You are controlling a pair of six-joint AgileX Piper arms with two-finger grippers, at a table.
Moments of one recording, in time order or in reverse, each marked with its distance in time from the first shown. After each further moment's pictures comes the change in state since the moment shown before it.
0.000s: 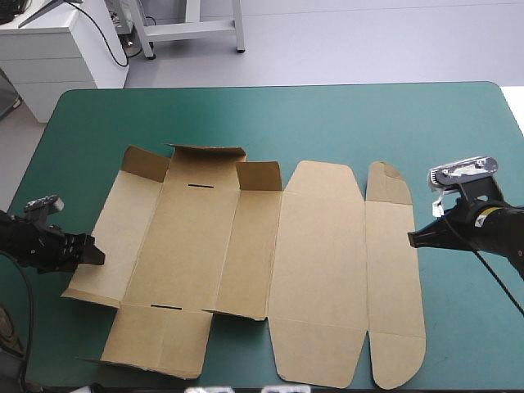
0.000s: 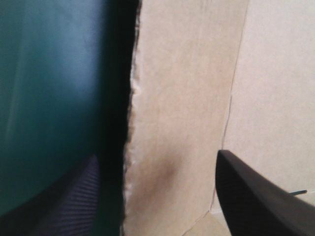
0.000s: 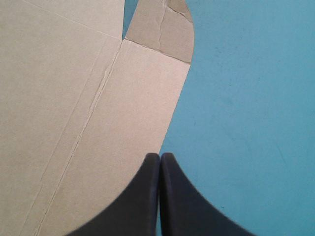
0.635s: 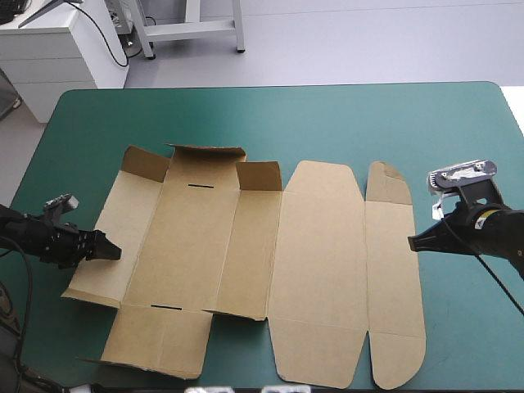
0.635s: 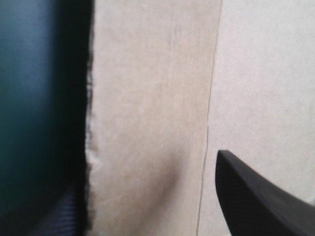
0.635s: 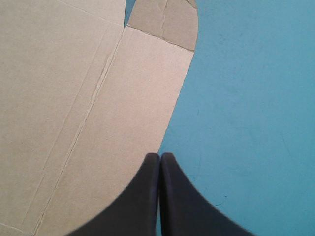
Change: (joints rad) left arm -0.028 0.107 0.005 -0.126 -0.011 0.094; right arm 0.000 0.000 0.000 0.003 0.038 0.000
